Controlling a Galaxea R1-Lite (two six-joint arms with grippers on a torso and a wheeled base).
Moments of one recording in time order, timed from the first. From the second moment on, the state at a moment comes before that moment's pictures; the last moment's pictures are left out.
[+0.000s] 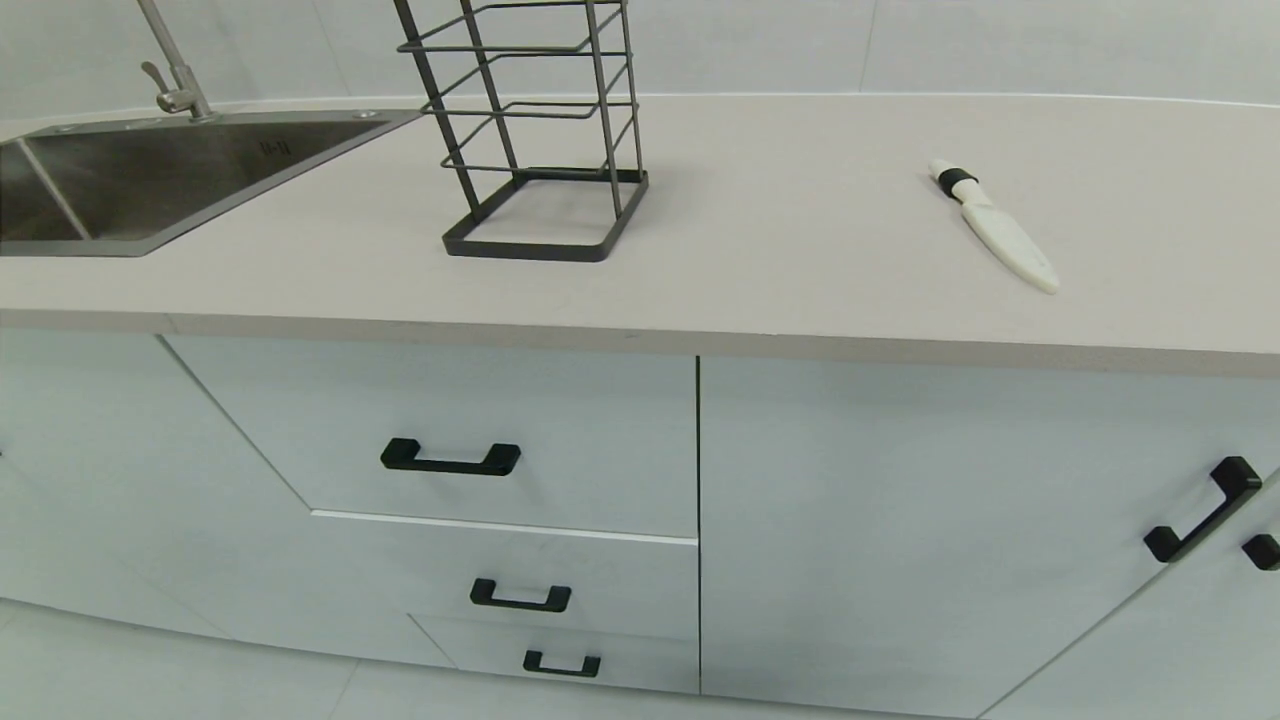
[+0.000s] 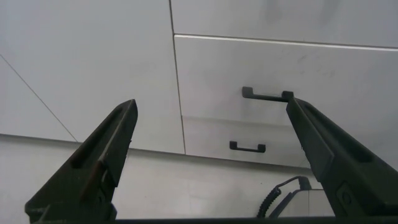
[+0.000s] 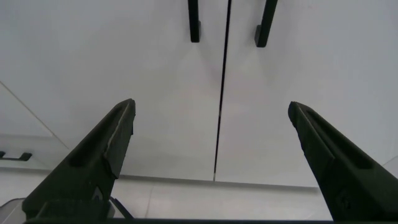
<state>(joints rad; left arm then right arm) 0.00 0.00 0.00 0.00 0.01 -0.03 0.00 0.00 0.00 0.00 -0.03 0.00</state>
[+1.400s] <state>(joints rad) 0.00 0.00 0.00 0.00 0.01 -0.03 0.00 0.00 0.00 0.00 -0.03 0.00</state>
